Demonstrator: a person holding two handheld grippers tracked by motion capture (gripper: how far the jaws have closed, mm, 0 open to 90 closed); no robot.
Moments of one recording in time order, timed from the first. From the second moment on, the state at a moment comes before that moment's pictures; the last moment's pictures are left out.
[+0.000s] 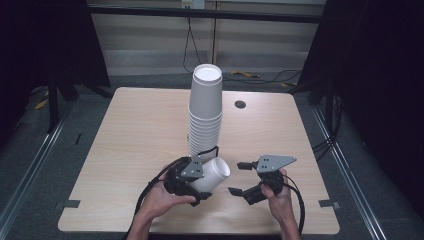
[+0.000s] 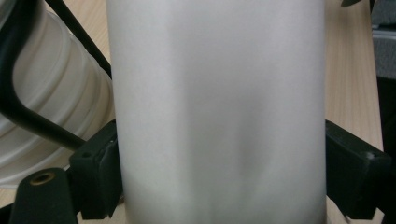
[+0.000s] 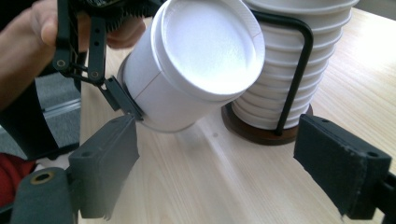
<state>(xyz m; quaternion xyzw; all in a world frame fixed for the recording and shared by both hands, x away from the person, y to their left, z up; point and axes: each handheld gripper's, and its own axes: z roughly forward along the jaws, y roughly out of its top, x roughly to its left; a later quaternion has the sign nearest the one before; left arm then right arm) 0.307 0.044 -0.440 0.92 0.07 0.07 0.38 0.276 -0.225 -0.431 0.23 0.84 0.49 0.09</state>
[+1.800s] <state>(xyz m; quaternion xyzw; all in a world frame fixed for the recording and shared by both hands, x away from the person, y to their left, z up) 0.304 0.004 -0.440 0.97 -0.03 0.05 0.25 0.306 -0.183 -0.434 0.16 0.93 0.34 -0.03</state>
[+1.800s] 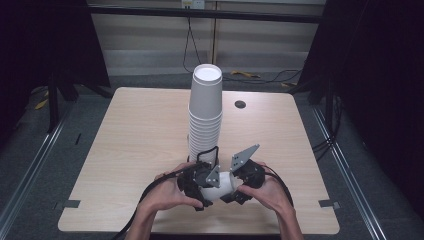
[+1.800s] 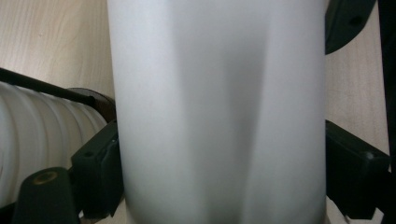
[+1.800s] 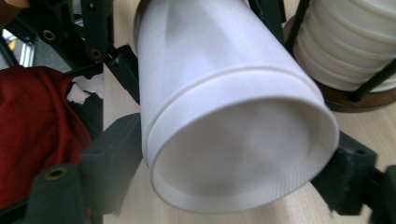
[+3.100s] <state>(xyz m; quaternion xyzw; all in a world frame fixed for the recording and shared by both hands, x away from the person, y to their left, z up) 0.308 0.021 -0.442 0.93 -0.04 0.01 0.36 0.304 -0.183 -0.428 0.14 0.92 0.36 -0.05</state>
